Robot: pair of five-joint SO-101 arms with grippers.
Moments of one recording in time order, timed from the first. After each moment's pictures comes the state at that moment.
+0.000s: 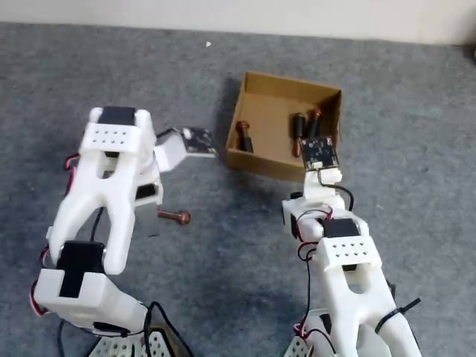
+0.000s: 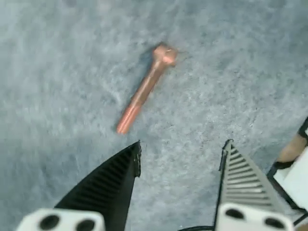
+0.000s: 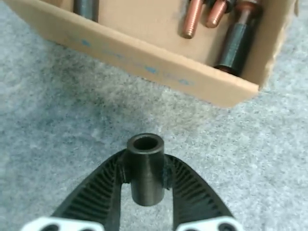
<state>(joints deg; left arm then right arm) -3.0 5.1 9.3 93.6 -64.1 -12.6 -37.9 64.9 35.9 6.3</state>
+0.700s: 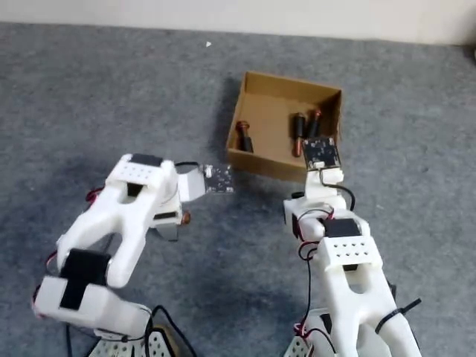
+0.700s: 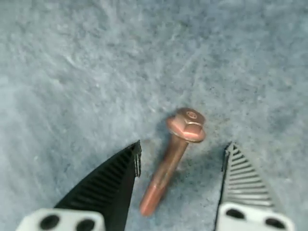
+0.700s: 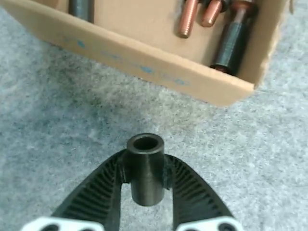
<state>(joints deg) 3.2 3.7 36.2 53.8 -67.0 -12.1 -37.9 64.9 35.9 6.3</state>
